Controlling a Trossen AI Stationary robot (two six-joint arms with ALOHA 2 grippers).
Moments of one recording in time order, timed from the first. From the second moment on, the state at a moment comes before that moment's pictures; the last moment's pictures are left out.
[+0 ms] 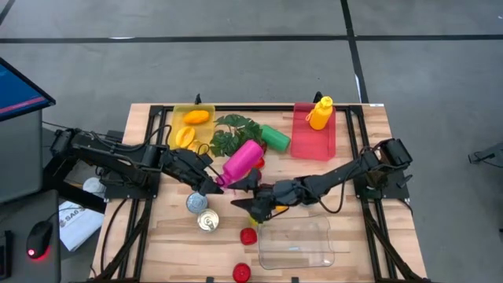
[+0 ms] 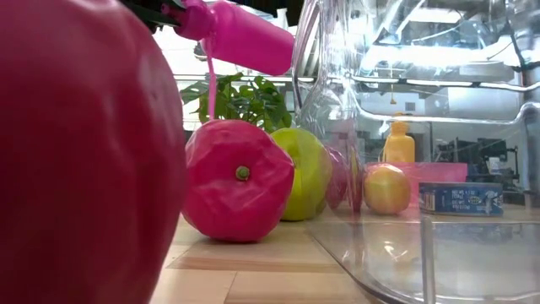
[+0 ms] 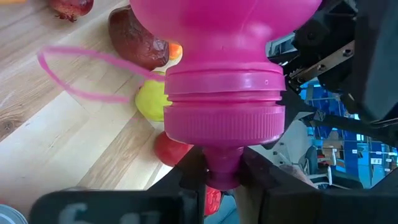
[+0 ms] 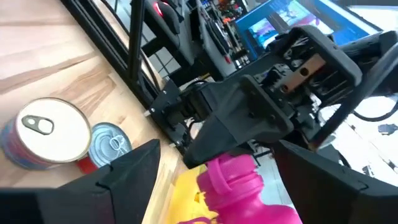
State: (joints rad) left arm -0.15 1.06 0.79 -0.28 0.13 -1.14; right arm 0.33 1.79 1.17 0.47 0.38 -0.96
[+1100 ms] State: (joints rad) left arm -0.15 1.06 0.79 -0.28 0.16 -1.14; right arm 0.35 2.05 1.40 0.50 0.79 -1.34
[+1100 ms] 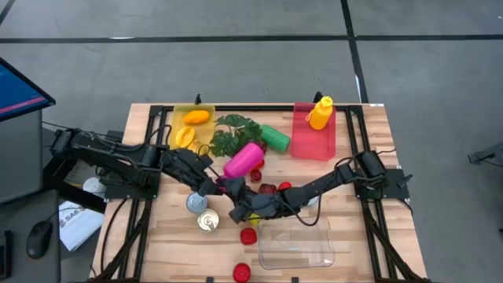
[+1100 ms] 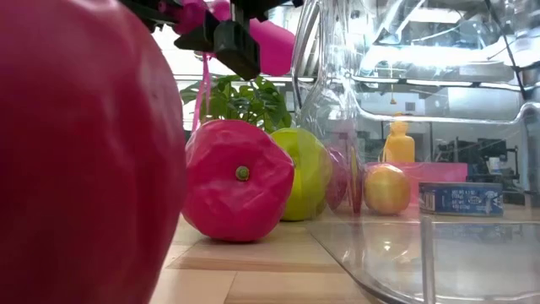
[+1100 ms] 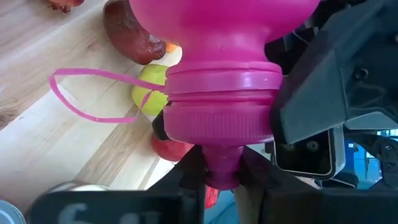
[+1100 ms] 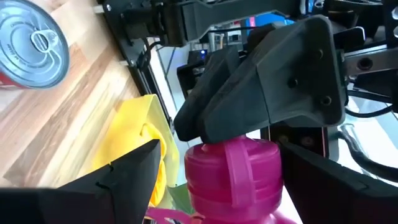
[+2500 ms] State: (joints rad) left arm -0.15 1.06 0.79 -0.28 0.17 -1.10; right arm 0.37 2.06 1.40 0.51 0.81 -1.36
